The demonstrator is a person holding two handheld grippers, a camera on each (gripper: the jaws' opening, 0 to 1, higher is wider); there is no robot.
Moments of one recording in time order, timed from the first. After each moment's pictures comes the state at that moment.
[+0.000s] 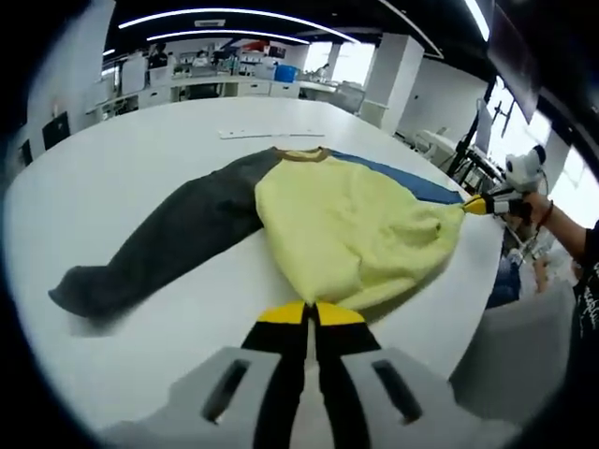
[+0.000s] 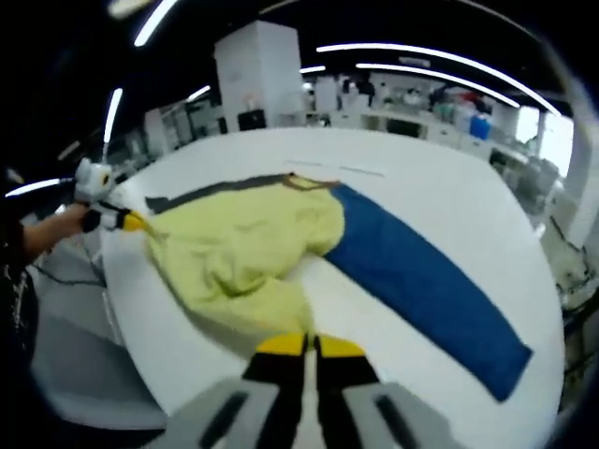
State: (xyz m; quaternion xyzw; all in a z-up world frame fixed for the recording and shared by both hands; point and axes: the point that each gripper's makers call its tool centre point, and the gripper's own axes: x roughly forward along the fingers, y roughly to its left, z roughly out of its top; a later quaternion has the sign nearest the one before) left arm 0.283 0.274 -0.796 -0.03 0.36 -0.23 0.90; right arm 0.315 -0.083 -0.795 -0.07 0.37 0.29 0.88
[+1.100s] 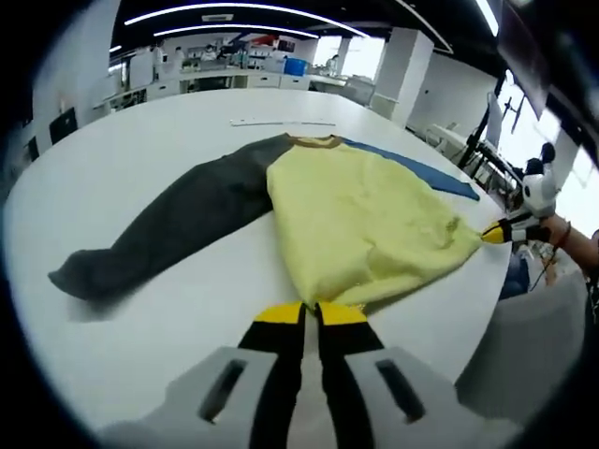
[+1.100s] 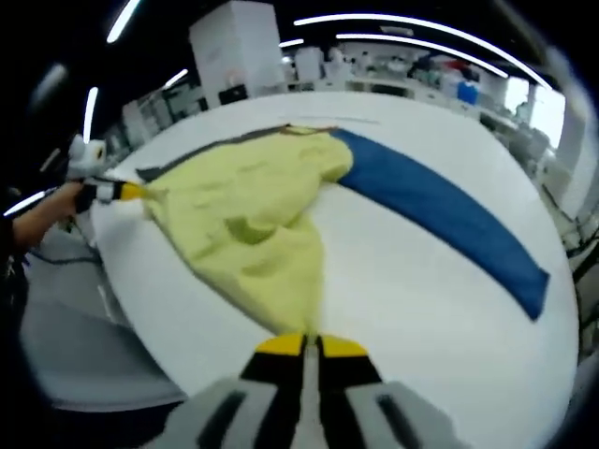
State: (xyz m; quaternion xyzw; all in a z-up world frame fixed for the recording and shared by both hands) left arm 0.274 0.284 -0.813 0.00 0.37 -0.21 0.91; right arm 0.259 -0.083 -0.840 -0.07 0.43 0.26 0.86
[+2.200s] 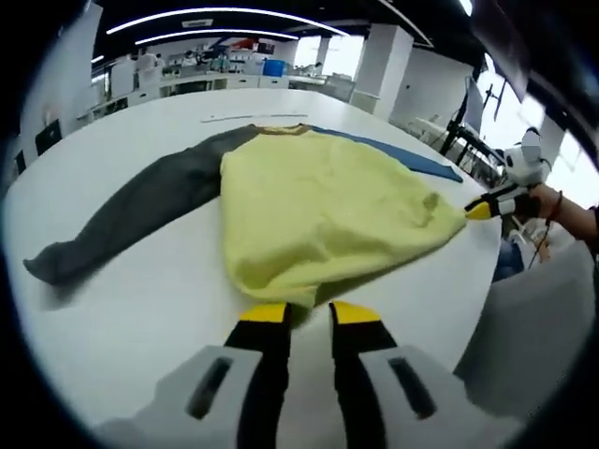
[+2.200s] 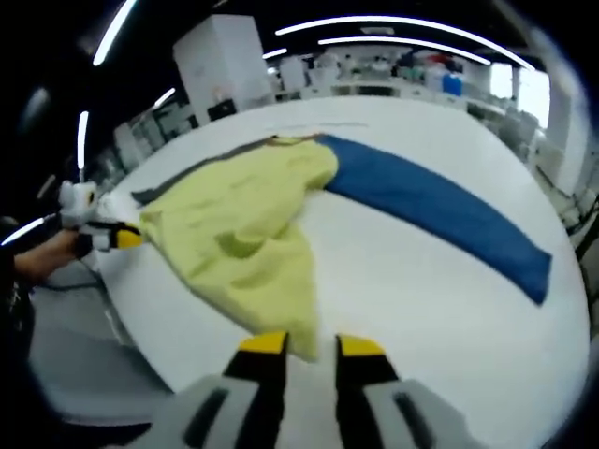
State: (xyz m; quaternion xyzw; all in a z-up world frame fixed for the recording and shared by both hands) left arm 0.257 0.237 -0.835 -0.01 0.36 -0.25 0.90; right arm 0.265 -0.084 -0.841 -0.02 0.43 0.25 0.87
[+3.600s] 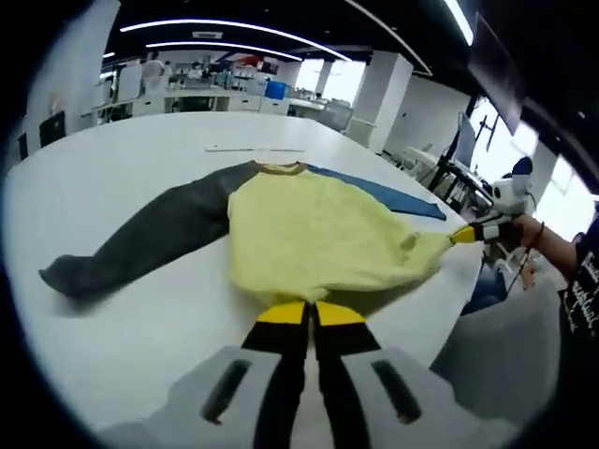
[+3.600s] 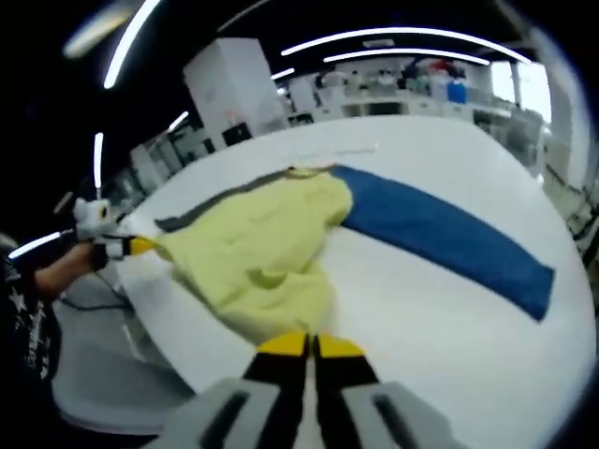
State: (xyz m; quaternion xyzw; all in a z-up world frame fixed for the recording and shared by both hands) left arm 0.253 0.246 -0.772 -0.06 0.31 -0.26 0.91; right arm 0.266 -0.076 -0.792 0.02 0.38 0.29 0.88
